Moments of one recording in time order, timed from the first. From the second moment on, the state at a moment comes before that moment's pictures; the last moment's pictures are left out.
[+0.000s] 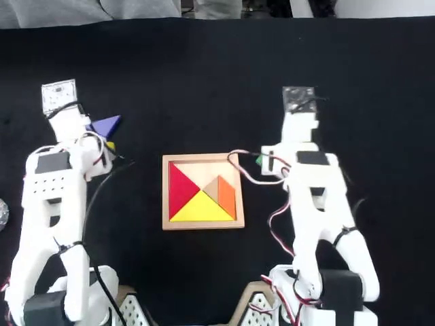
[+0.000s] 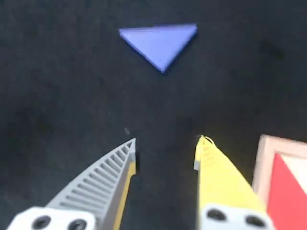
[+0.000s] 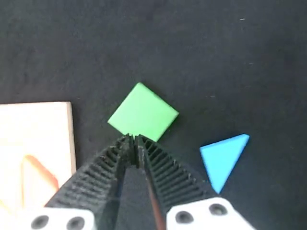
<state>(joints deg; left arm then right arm) -15.4 -26.8 44.5 49.0 1.2 1.6 -19.3 49.1 42.0 2.7</state>
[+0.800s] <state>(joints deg) -24.1 45.2 -24.2 50.2 -10.2 -0.4 -14.7 49.5 37.8 4.6</state>
